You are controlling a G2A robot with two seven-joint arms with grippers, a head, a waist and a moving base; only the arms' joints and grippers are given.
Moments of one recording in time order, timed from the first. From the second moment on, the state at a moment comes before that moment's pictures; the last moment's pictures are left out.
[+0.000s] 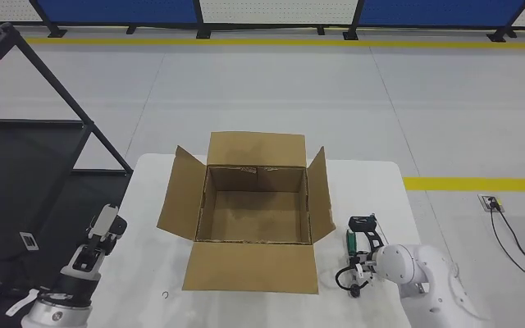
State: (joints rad) left arm 1.68 -1.22 -1.91 -2.32 0.04 0.00 -0.27; right arm -1.02 -1.21 1.34 -1.55 -1.02 0.15 1.30
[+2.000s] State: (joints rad) left arm 1.76 -1.24 -2.15 -2.24 -0.20 -0.09 -0.18; right arm -0.11 -1.40 0.57 -1.45 -0.79 0.01 1.18
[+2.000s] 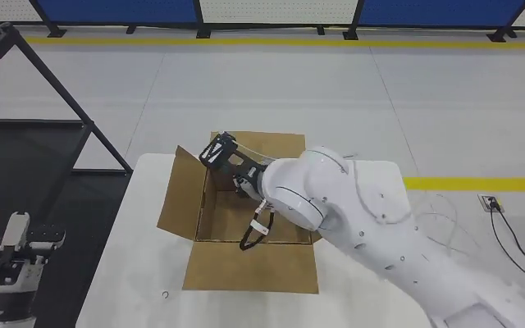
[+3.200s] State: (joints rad) left arm 1.73 -1.24 -2.16 -2.24 -0.18 -0.07 -0.24; right arm -0.07 -1.64 0.33 -0.70 -0.73 -0.20 1.06
